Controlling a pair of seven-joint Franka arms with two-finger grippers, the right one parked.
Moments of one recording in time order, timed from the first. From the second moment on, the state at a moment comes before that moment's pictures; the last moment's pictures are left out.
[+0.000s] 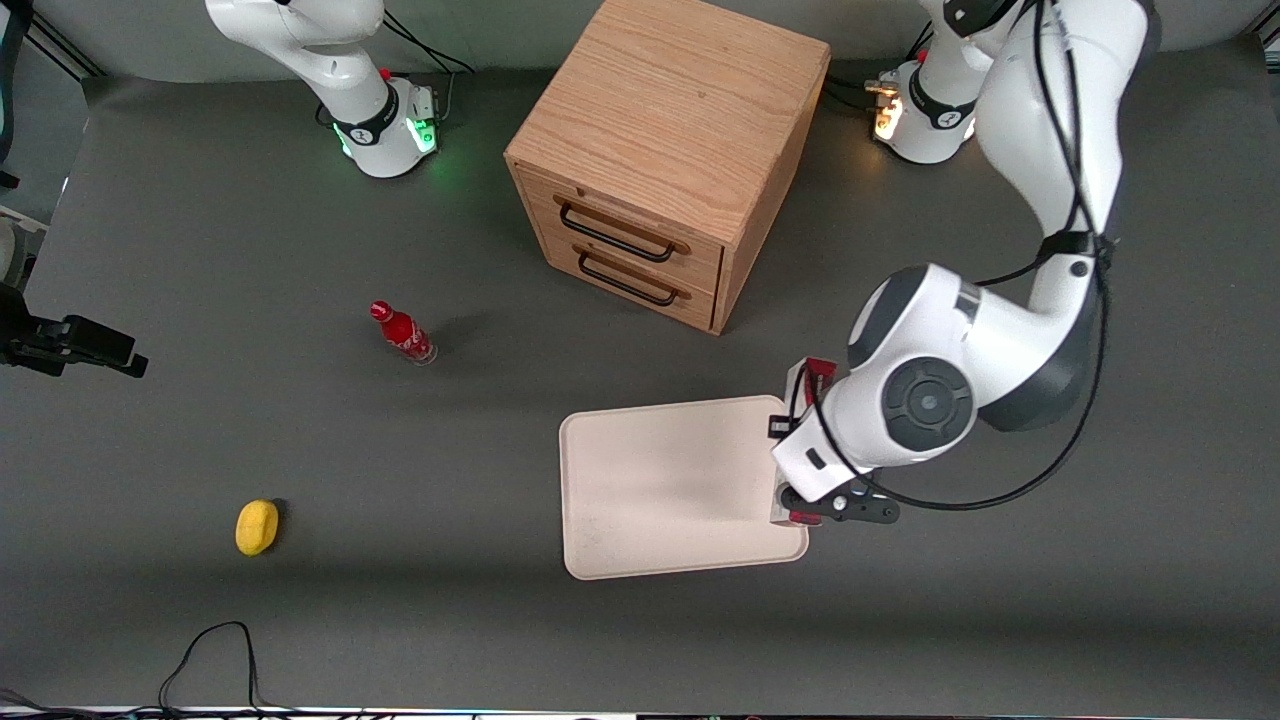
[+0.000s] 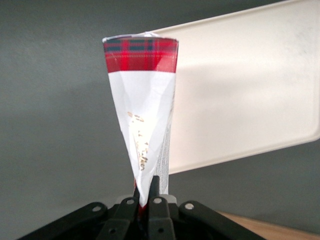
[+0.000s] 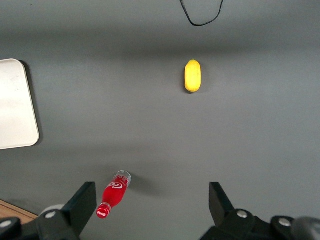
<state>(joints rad) -0.23 0.79 -0.35 -1.02 0.13 1.69 -0.43</state>
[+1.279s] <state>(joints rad) -0.29 0.92 -0.29 -1.11 0.17 1.96 -0.61</state>
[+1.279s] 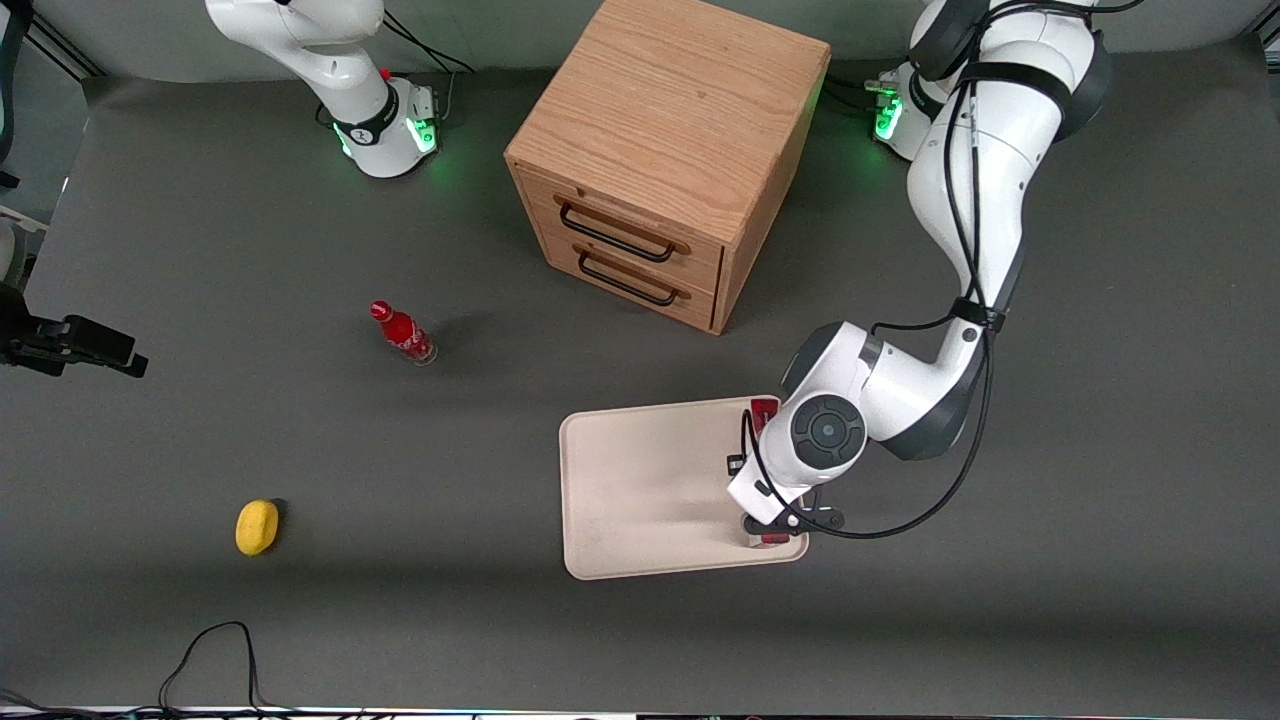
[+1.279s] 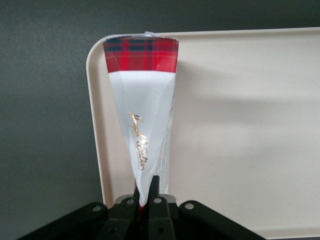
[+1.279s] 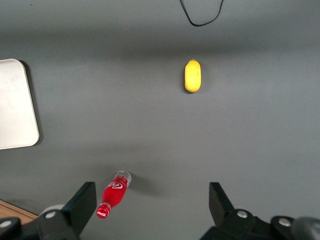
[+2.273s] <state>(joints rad) -0.28 0.90 -0.29 -1.11 0.18 1.96 -0.61</state>
